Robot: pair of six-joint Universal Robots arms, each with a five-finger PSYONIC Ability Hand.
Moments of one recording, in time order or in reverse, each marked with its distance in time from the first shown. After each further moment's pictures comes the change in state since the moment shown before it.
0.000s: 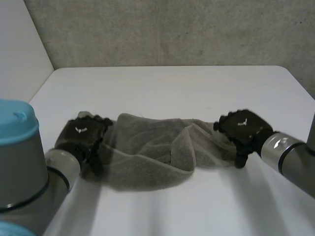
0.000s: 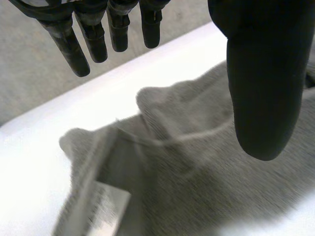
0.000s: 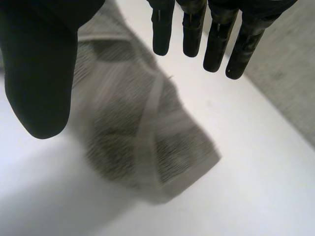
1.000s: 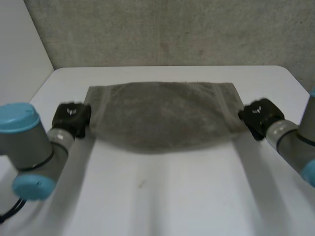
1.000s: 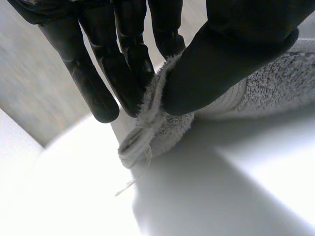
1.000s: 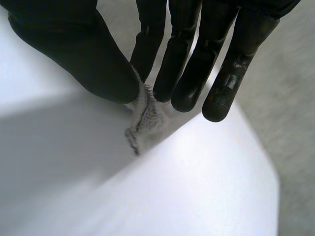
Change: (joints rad) left arm 0.266 -0.286 0.007 0.434 0.180 0.224; right arm -0.085 0.193 -0.117 -0.137 0.130 -0.196; left_hand 0.997 1.023 1.021 1.023 0.998; right_hand 0.706 0.876 0.902 0.910 0.884
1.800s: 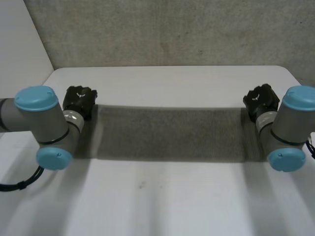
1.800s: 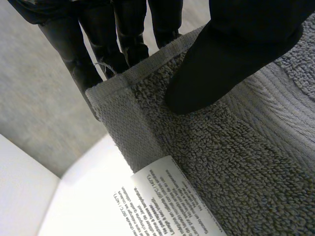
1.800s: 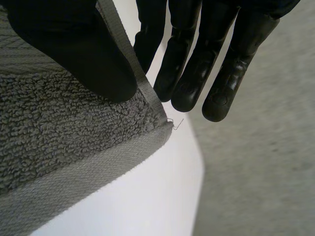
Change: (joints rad) left arm -0.021 -0.291 0.431 -0.018 -0.021 0.097; right arm 0.042 0.294 -0.225 -0.357 0.193 -0.146; left_hand 0.000 0.000 0.000 0.000 0.000; right_hand 0.000 0.000 0.000 0.000 0.001
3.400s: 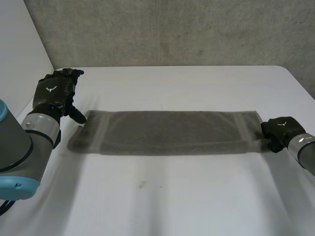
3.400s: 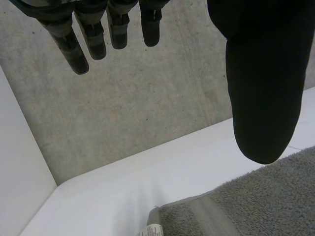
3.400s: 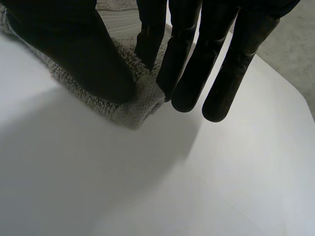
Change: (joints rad) left arm 0.025 0.509 -0.472 0.067 0.014 -0.396; right arm -0.259 -0.148 0.264 0.237 -0.287 0.367; left_hand -1.021 -1.052 -1.050 -1.048 -1.001; right_hand -0.032 -0.004 -0.015 -0.017 -0.035
